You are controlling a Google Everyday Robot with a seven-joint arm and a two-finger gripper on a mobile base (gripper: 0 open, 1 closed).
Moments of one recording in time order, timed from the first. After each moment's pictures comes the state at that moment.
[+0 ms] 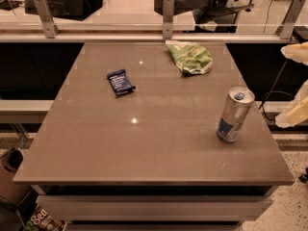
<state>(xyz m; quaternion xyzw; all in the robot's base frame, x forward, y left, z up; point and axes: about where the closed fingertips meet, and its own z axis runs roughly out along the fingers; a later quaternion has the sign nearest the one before) 0.463 -0.255 0.967 -0.54 0.75 0.10 0.36</state>
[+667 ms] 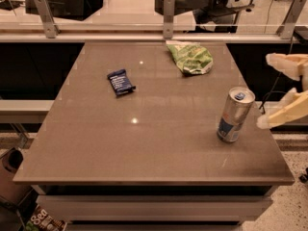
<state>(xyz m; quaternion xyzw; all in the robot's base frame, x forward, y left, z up) 0.481 -0.232 0.946 -0.51 0.70 0.20 0.47</state>
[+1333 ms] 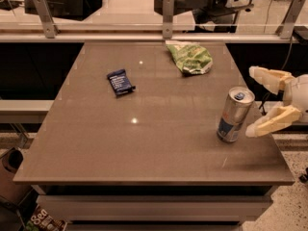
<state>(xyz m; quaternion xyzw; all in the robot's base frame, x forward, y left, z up) 0.487 -0.214 0.914 -0.49 0.64 0.30 0.52</state>
